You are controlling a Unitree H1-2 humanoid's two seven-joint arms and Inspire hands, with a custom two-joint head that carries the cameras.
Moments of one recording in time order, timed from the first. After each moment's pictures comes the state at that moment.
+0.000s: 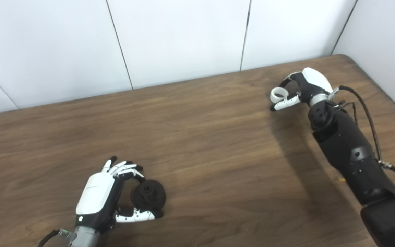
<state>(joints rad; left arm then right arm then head) 0.05 0.29 -0.28 -0.19 0.77 -0.05 -0.05 -0.49 -0.49 0.09 0.33 -0.66 0.43 0.07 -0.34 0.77</state>
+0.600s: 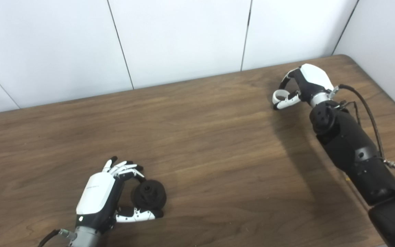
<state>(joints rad) 0.04 0.29 -0.28 -0.19 0.77 -0.05 -0.06 -0.48 -0.53 0.15 0.33 -0.67 0.37 0.02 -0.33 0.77</state>
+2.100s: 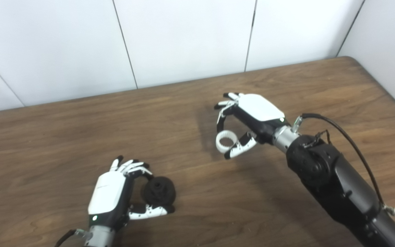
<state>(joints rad) 0.06 0.20 -0.34 -0.21 0.87 0.03 -0.02 -0.25 -0.44 0.33 -0.46 -0.77 0.35 0.45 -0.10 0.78</state>
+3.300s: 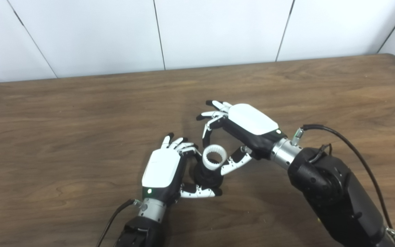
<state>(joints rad) 0.04 0.09 -0.48 -0.17 1.02 0.11 0.04 -0.24 -0.32 0.37 -0.53 -0.75 0.24 0.55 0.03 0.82</state>
